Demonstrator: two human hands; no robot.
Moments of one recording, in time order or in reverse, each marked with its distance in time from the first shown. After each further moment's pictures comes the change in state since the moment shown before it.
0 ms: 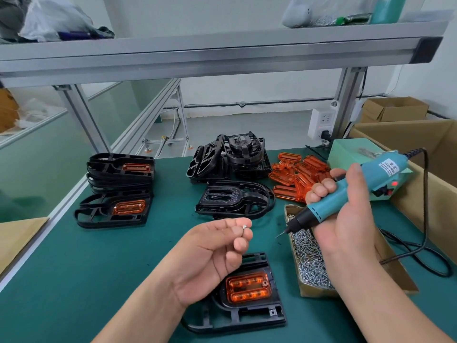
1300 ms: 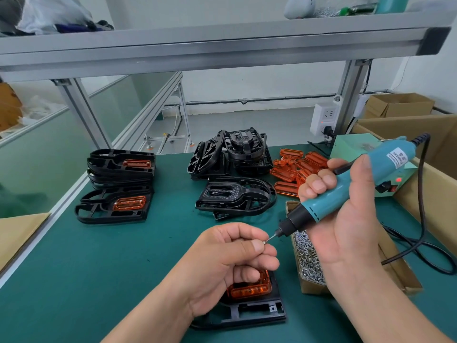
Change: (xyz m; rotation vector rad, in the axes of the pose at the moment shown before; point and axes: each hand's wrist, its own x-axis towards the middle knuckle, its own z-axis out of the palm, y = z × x) left_hand -0.006 -0.020 0.015 0.319 0.075 0.076; right_hand -0.030 -0.006 0.024 0.057 -0.195 0.028
